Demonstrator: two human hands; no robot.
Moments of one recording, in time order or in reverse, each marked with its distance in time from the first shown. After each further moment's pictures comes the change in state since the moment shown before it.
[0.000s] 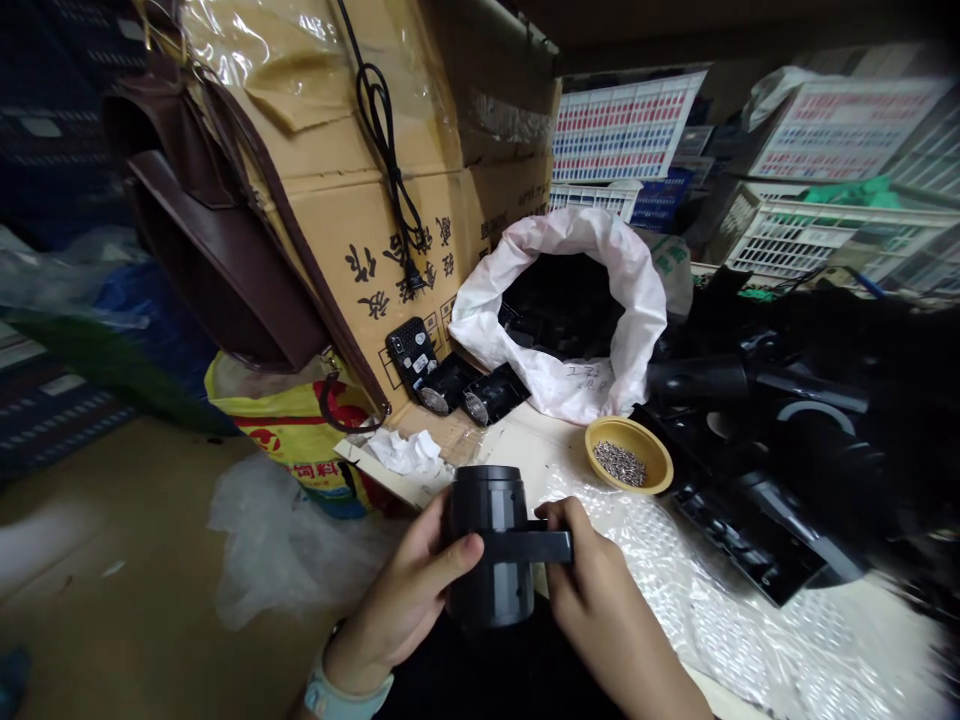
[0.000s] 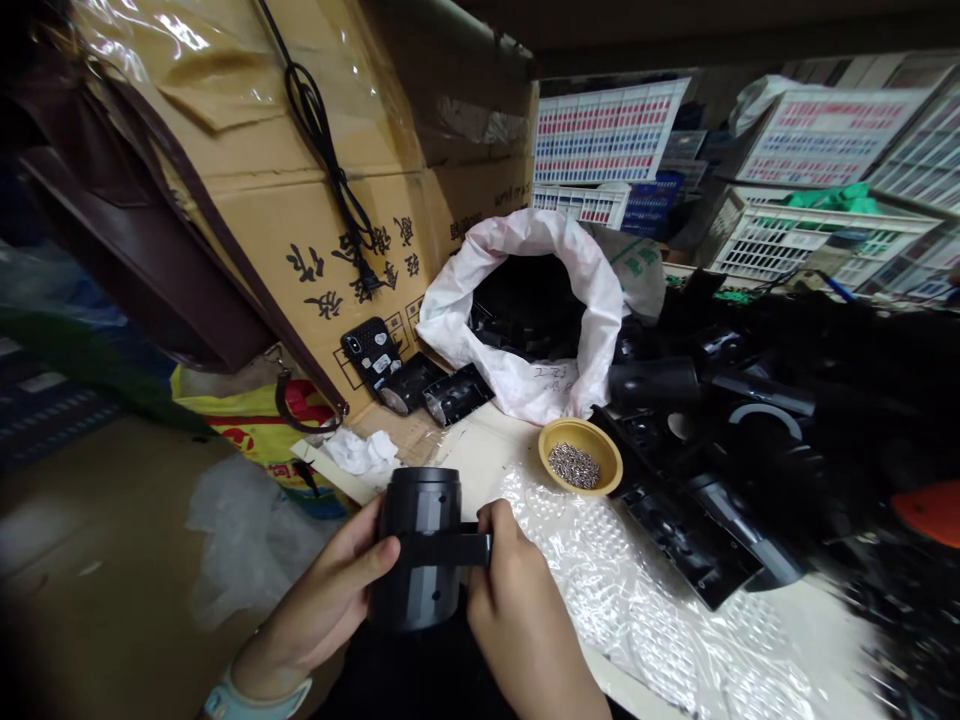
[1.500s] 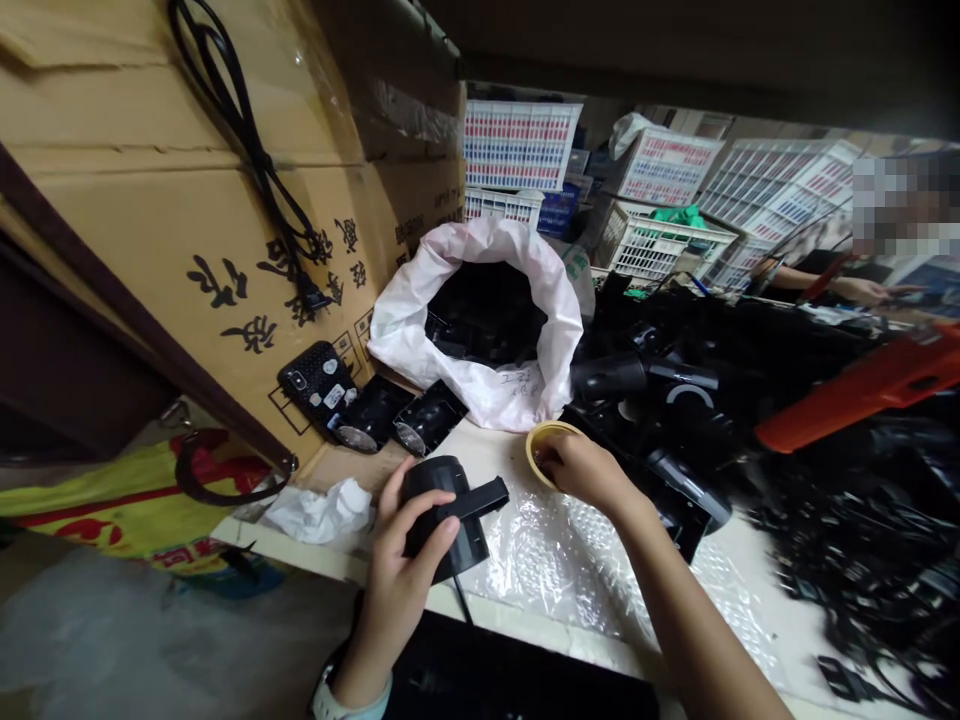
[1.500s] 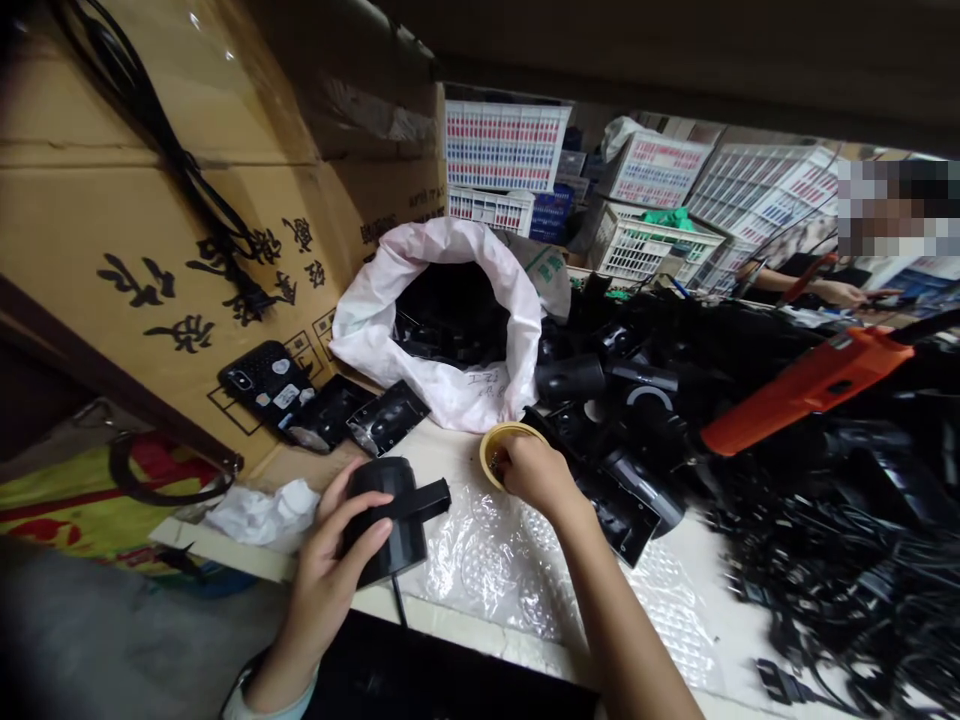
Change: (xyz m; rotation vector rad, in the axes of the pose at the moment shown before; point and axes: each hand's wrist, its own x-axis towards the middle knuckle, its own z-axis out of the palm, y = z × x) left_hand 0.081 -0.030 -0.022 0.770 0.191 0.588; right_hand 0.099 0.058 -0.096 -0.711 0.004 0.296
